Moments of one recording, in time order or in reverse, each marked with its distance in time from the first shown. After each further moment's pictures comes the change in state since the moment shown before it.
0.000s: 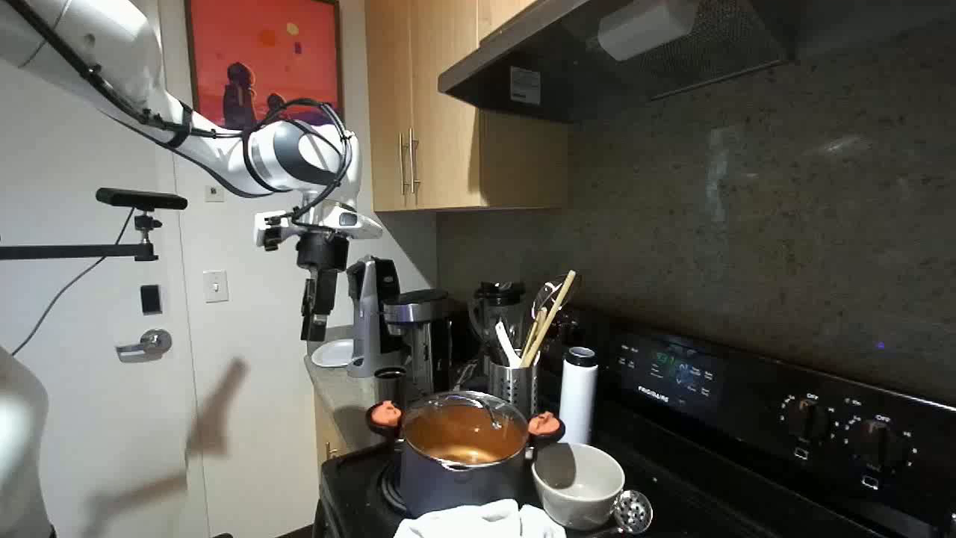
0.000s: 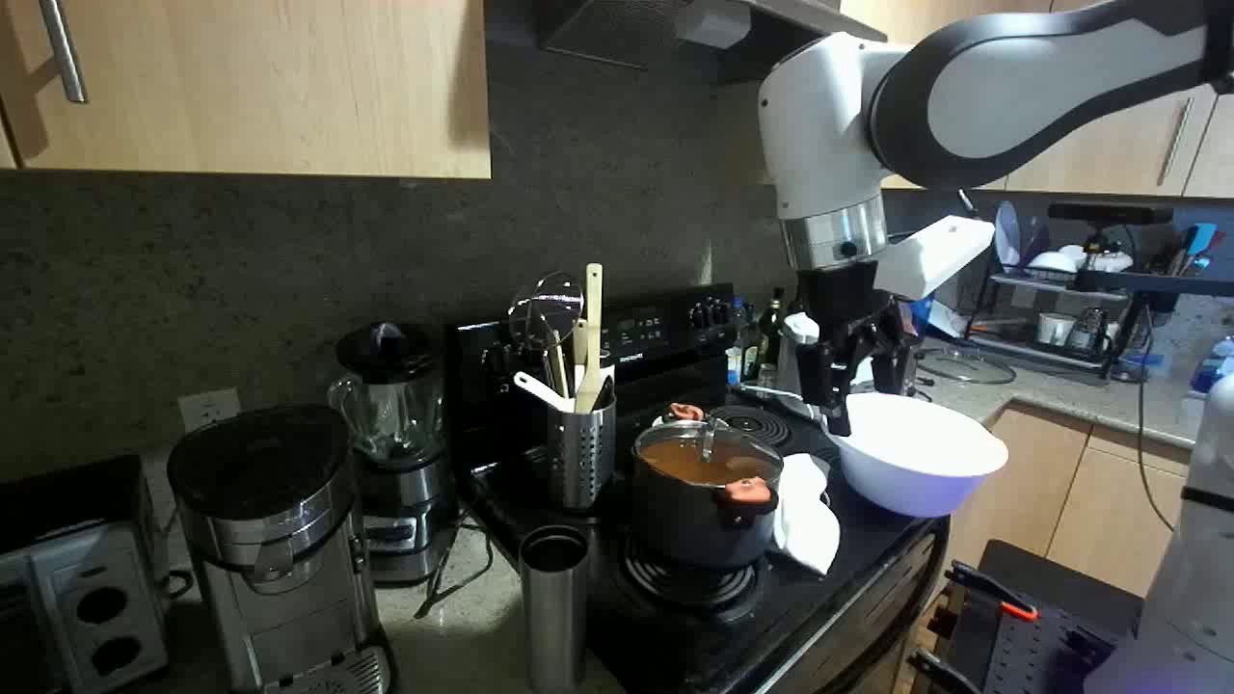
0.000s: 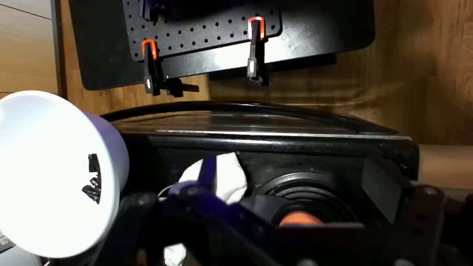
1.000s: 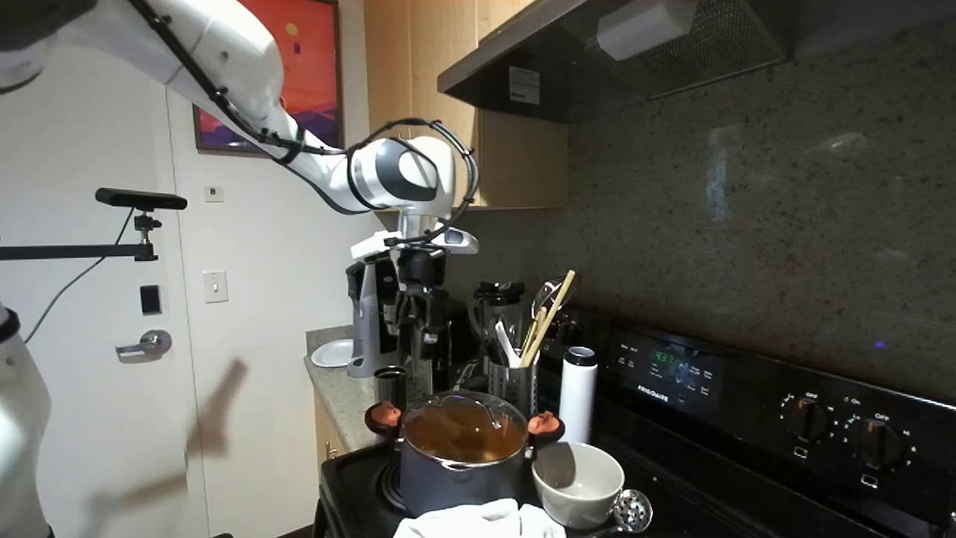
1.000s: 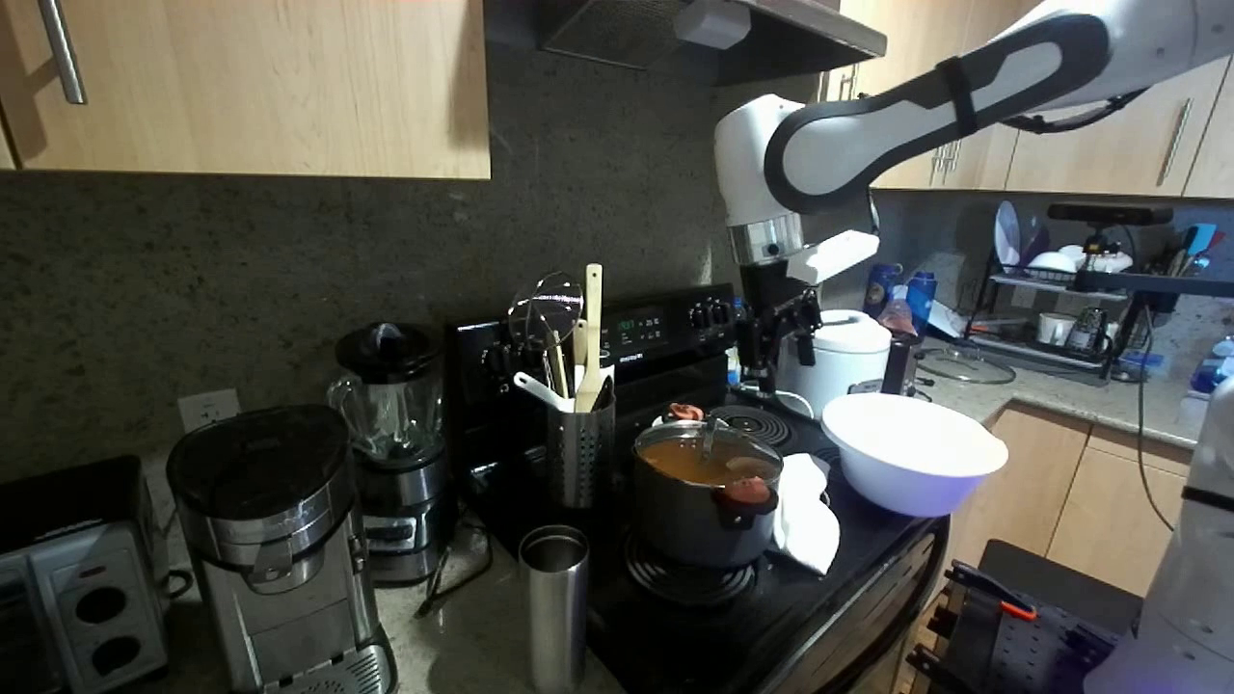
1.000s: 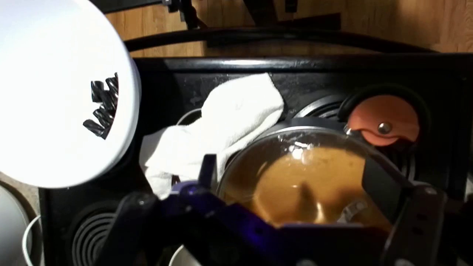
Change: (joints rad) arm -0.033 0.267 -0.246 0.164 -0.147 0.142 -0.209
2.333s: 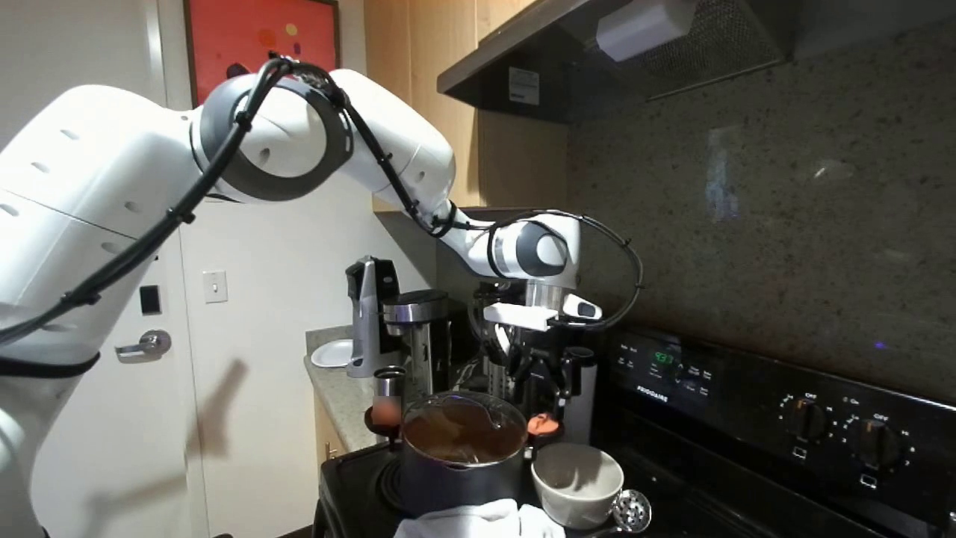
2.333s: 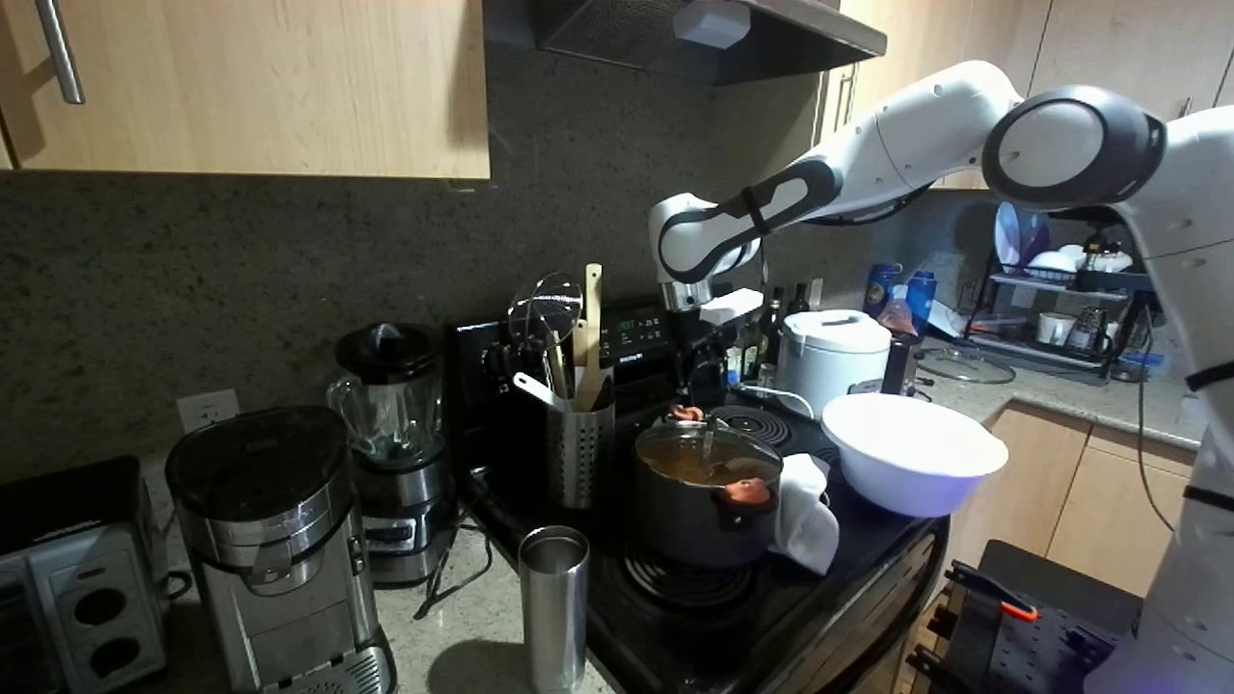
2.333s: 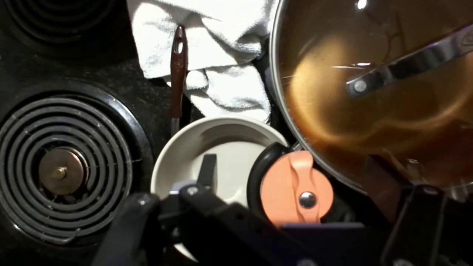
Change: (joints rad) arm -0.069 0.636 -0.143 0.564 0.008 0.083 -0.345
